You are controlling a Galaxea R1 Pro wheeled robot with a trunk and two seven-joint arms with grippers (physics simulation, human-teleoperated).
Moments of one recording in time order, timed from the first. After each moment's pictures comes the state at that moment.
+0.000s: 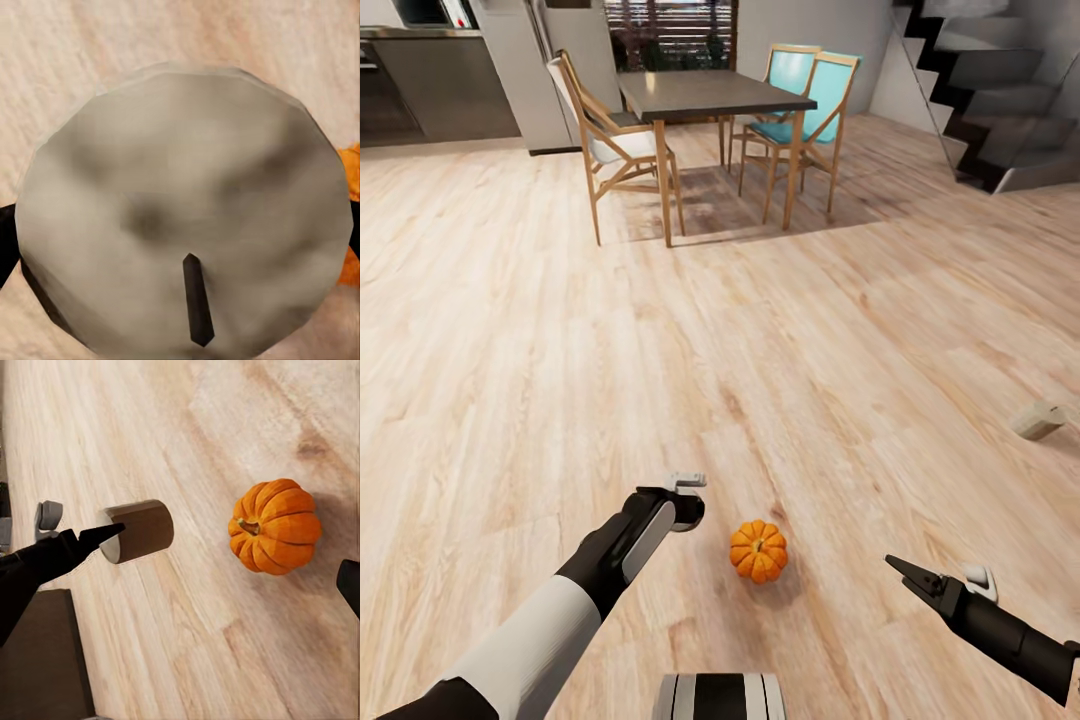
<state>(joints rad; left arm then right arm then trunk) -0.76 -0.11 -0.45 -0.82 0.52 0.68 0.39 0.00 -0.29 -0.34 -1.53 -0.91 0.87 0.56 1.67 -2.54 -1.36</state>
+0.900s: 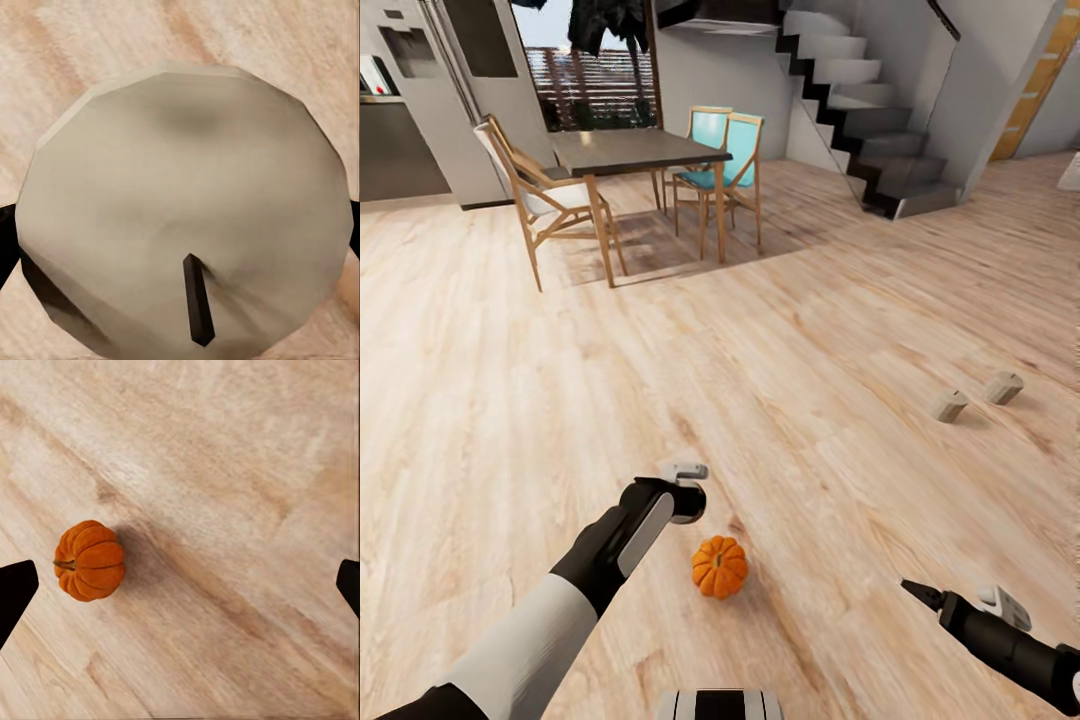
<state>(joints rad) -0.76 -0.10 -0.45 -0.91 0.53 0.75 0.39 0.00 -0.28 -0.33 -1.52 -0.92 0.86 0.08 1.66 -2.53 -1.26</state>
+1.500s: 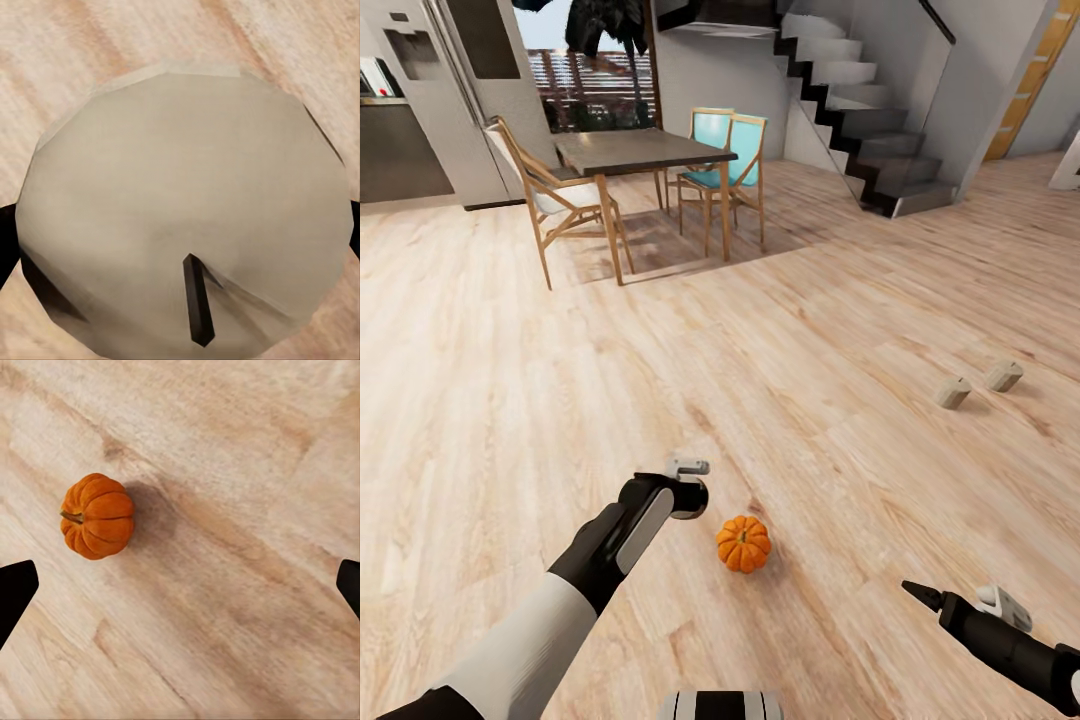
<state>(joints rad) -0.76 -0.10 -0.44 -0.95 0.53 0.78 0.39 0.00 -0.28 -0.32 -1.52 -0.91 0.86 0.07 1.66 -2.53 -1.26</state>
